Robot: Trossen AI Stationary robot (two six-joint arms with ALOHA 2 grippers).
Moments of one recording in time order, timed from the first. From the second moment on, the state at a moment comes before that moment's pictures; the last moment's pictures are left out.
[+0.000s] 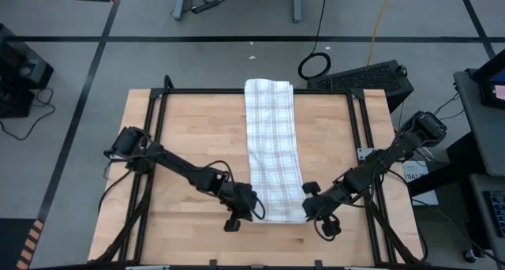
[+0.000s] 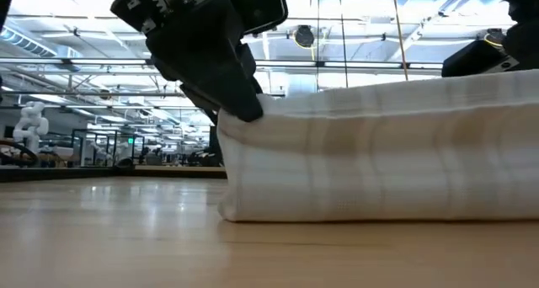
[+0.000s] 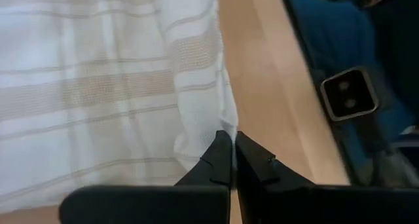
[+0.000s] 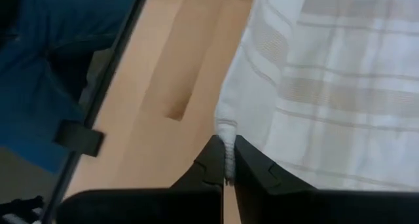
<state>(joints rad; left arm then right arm) -0.33 1.87 1.10 -0.01 0.29 -0.30 0.61 1.38 0.74 -0.27 -0.08 0.38</state>
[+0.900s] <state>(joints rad) -0.36 1.88 1.08 0.10 0.36 -0.33 0.64 1.40 0.74 -0.17 -0.15 0.46</state>
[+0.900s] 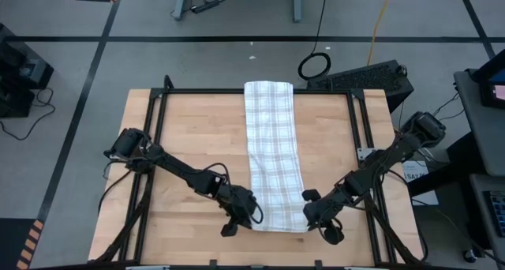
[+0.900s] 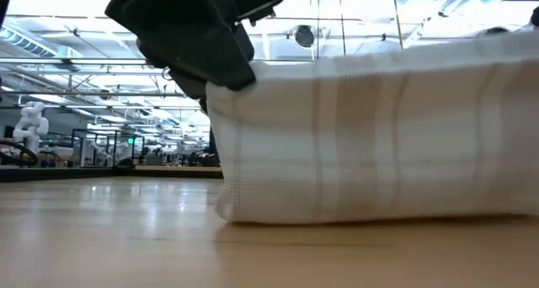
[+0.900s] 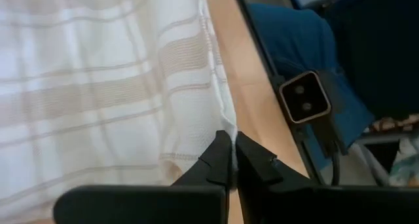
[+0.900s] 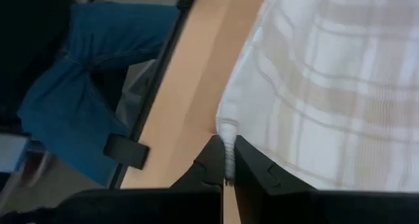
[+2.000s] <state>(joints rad) -0.55 1.88 1.08 0.23 0.10 -0.41 0.77 1.42 0.74 -0.02 -0.02 0.72</state>
